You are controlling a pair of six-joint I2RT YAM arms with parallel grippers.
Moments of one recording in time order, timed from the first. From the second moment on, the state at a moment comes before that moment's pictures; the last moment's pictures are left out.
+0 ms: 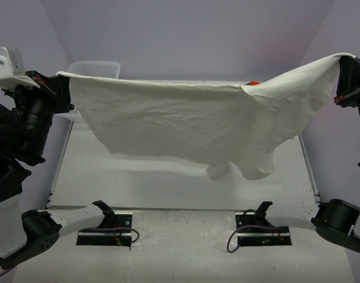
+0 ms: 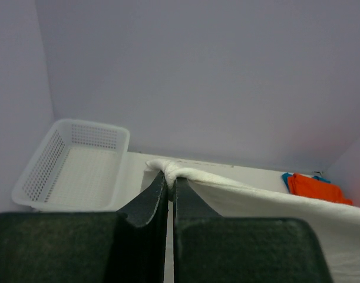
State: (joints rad) left arm -0.67 1.08 2.13 -0.93 -0.66 -0.16; right arm 0.88 1.15 2.39 -0.78 0.78 -0.22
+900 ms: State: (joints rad) left arm -0.30 1.29 1.76 -0.72 -0.46 -0.11; right arm 0.64 1.38 2.32 -0.54 0.74 -0.39
